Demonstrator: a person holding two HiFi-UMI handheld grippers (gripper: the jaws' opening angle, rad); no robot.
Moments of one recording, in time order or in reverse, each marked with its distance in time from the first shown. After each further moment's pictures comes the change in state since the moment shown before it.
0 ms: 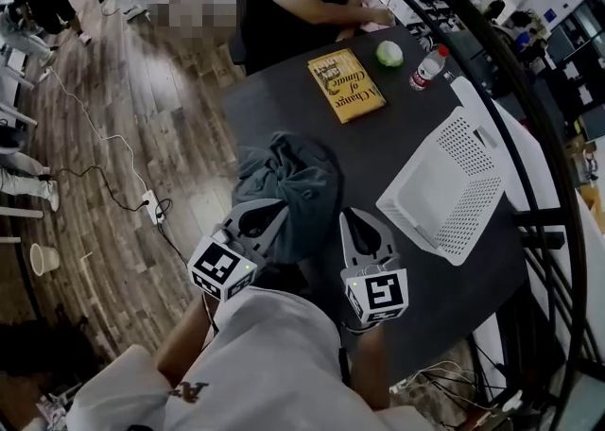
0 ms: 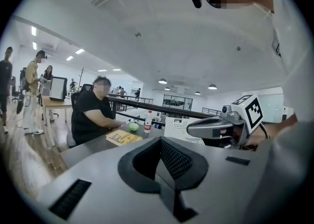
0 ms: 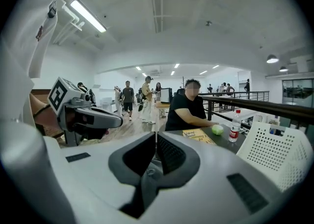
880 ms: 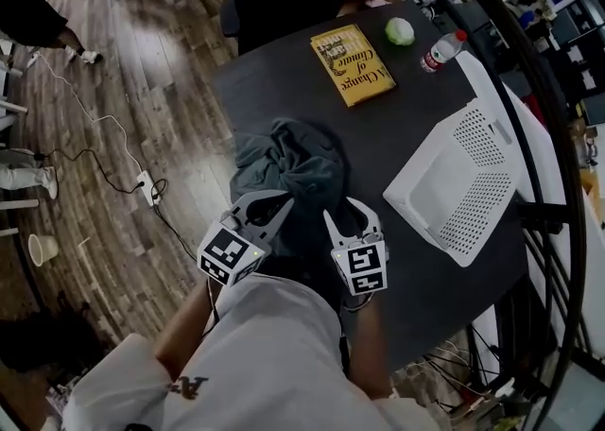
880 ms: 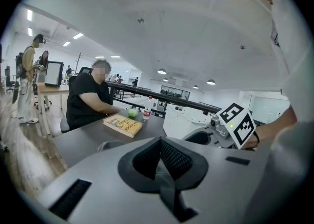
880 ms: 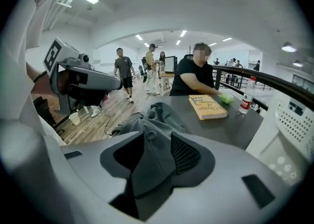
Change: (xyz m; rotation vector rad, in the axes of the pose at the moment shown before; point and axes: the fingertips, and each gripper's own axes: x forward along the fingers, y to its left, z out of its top) left arm 0.032 0.031 -0.054 -0.050 0.125 -0.062; right arm 0.061 0.007 -0.130 0.001 0.384 0.072
